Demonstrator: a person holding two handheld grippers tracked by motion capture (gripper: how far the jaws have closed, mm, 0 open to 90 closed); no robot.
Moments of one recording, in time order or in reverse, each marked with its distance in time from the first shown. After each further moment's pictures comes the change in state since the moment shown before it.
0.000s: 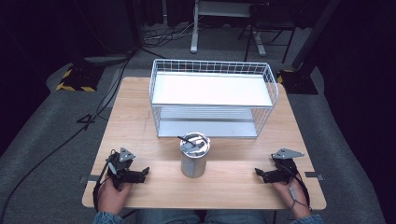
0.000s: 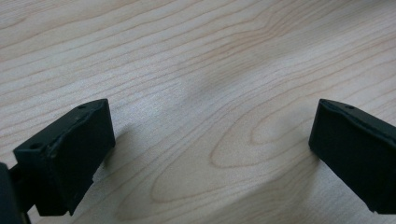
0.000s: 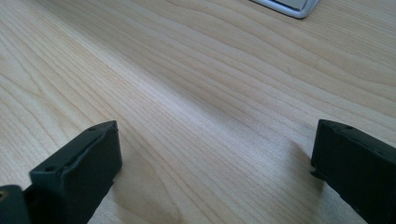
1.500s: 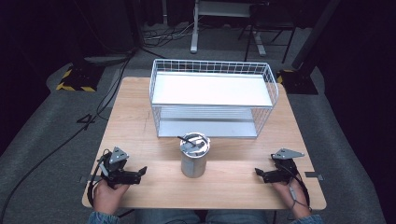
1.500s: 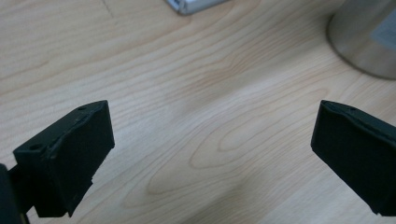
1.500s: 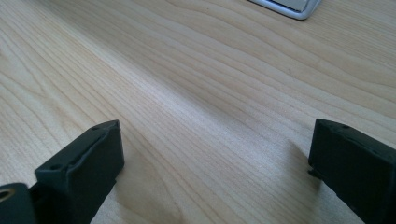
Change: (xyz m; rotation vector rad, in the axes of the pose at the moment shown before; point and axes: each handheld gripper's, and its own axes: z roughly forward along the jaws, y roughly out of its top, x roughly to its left) left arm -0.003 0.007 -0.038 -0.120 -0.079 0.009; right arm 0.000 0.000 0.000 -0.005 0.001 -0.004
